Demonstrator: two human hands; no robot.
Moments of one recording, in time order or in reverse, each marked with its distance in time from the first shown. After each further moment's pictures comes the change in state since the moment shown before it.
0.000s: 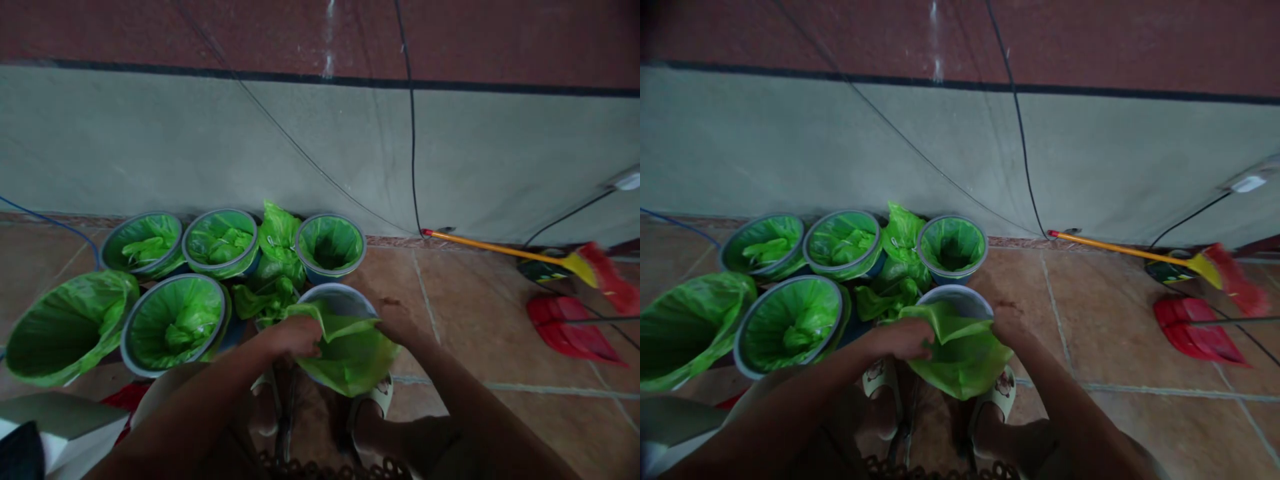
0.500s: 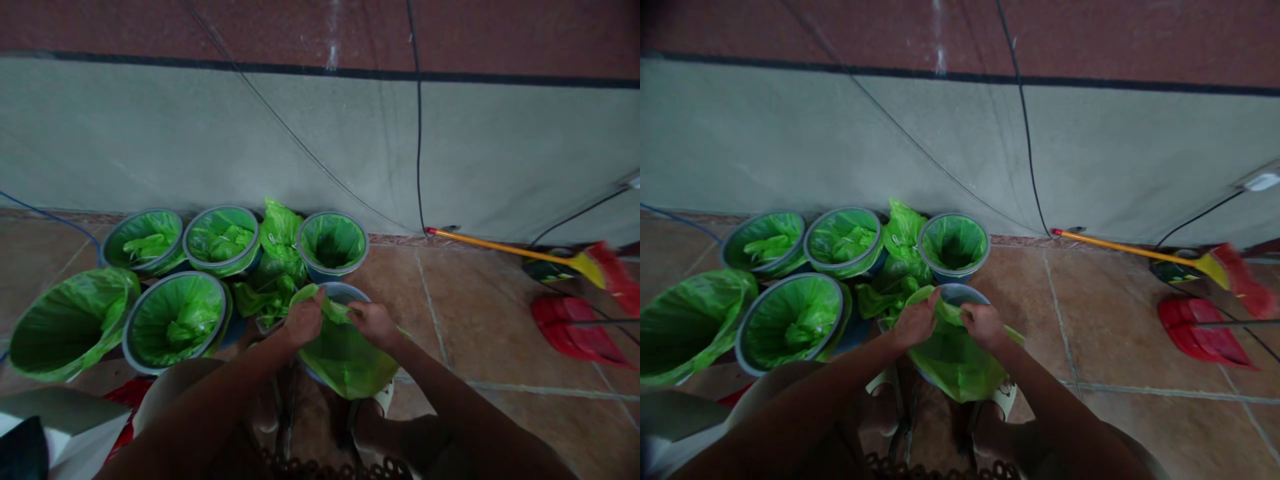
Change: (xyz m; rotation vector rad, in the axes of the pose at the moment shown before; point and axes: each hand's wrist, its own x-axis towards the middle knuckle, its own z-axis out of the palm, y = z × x) left_hand 0.030 0.006 0.016 0.068 0.198 -0.332; right_hand -0.006 -0.043 0.002 0.191 0.109 -0.325
